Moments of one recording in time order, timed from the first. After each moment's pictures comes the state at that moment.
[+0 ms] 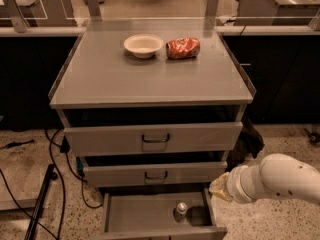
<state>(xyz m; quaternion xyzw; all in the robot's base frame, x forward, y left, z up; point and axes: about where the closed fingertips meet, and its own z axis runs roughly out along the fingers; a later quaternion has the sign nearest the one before) 0.458 -0.193 0.575 -0.48 0.83 0.10 0.26</state>
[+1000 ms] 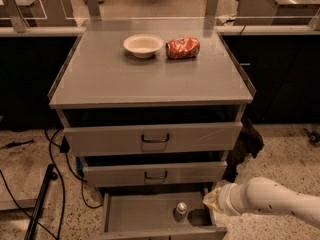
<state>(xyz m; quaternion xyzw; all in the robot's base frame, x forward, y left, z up) 0.473 -0.198 0.447 -0.48 0.83 0.11 0.27</state>
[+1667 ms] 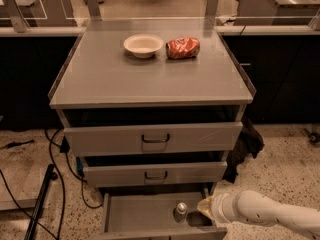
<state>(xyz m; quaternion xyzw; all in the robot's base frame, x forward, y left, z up) 0.485 -0.188 0.363 -0.47 0.83 0.12 0.29</state>
